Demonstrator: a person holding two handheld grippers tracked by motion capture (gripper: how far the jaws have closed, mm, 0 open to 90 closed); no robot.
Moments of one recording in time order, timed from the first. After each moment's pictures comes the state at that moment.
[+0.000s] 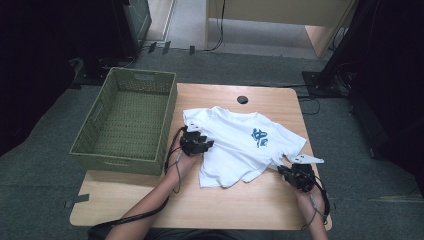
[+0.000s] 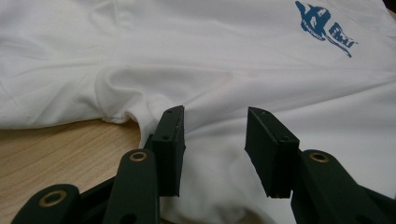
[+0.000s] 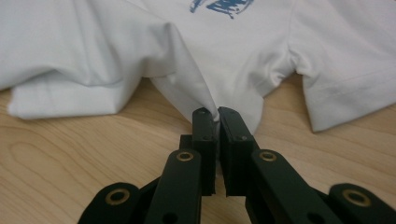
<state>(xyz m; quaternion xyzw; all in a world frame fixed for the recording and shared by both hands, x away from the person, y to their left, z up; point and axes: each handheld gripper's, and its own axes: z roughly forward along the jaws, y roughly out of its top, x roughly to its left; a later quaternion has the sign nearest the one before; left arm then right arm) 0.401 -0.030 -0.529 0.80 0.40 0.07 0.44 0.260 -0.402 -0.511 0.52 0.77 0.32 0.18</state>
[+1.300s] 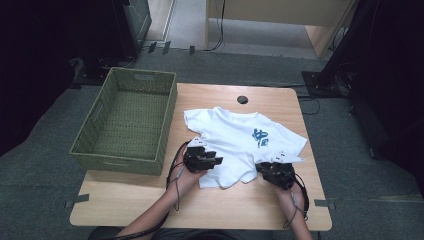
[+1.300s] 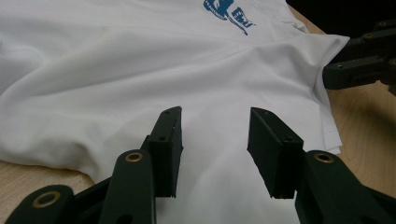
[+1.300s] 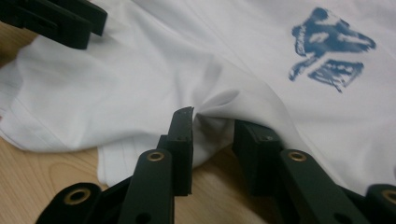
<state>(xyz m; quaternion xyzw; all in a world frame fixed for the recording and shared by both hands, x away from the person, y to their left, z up) 0.346 -0.042 -0.528 0.80 0.36 -0.01 0.48 0.270 -0.346 -0.511 0.46 0.78 0.39 0.17</state>
